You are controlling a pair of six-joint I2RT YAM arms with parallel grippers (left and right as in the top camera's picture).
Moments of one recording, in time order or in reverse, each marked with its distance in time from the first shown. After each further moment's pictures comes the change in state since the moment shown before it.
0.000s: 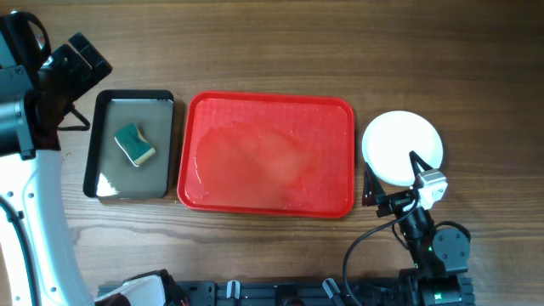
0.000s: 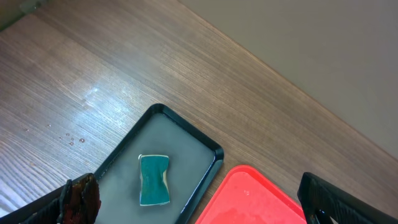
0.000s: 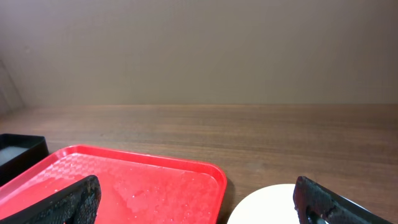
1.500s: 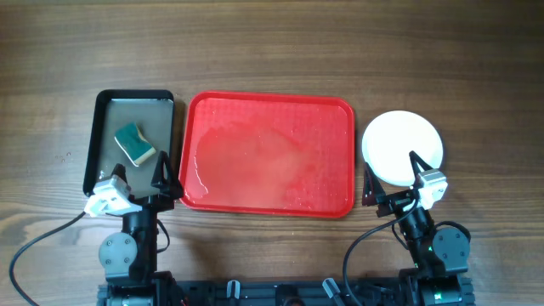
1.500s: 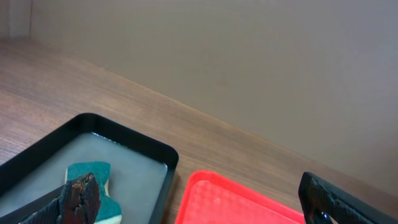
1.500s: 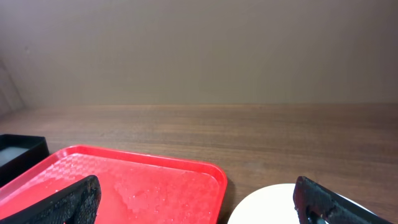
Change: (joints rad) left arm -0.154 -1.365 -1.640 1.023 0.044 0.000; right arm 0.000 0.001 0.000 0.000 0.000 0.004
